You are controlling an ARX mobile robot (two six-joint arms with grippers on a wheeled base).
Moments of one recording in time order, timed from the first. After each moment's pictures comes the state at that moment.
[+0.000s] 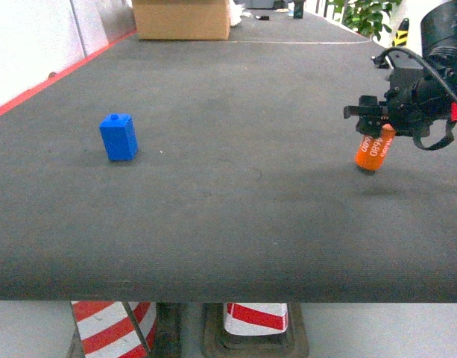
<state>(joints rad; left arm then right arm) 0.00 0.01 0.02 0.00 0.00 0.00 0.03 2.43 1.87 -0.07 -0.10 0.03</state>
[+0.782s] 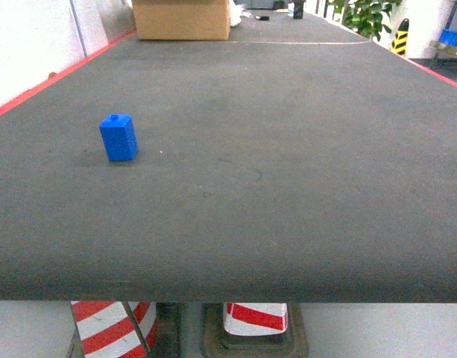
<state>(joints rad) 0.00 0.01 0.02 -0.01 0.00 0.00 0.11 1.37 0.54 0.80 0.11 -0.02</state>
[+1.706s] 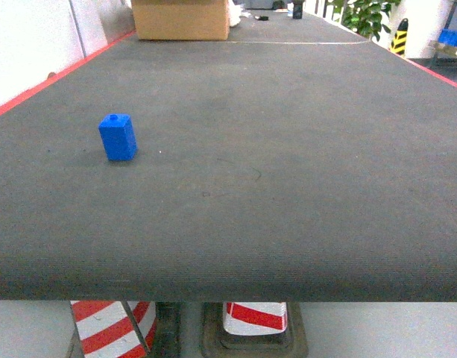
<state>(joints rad) 0.00 0.01 0.02 -0.01 0.00 0.00 0.00 1.08 0.22 0.85 0.00 -0.01</state>
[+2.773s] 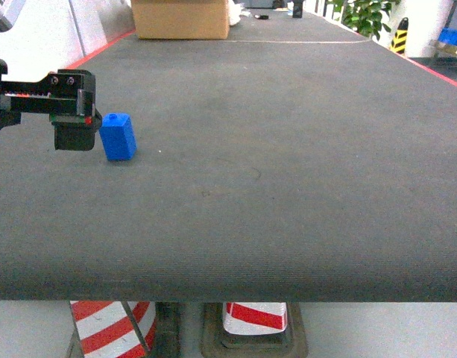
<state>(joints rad) -0.16 1.52 0.80 0.27 -0.08 0.01 0.00 1.08 0.22 0.85 0.00 -0.02</state>
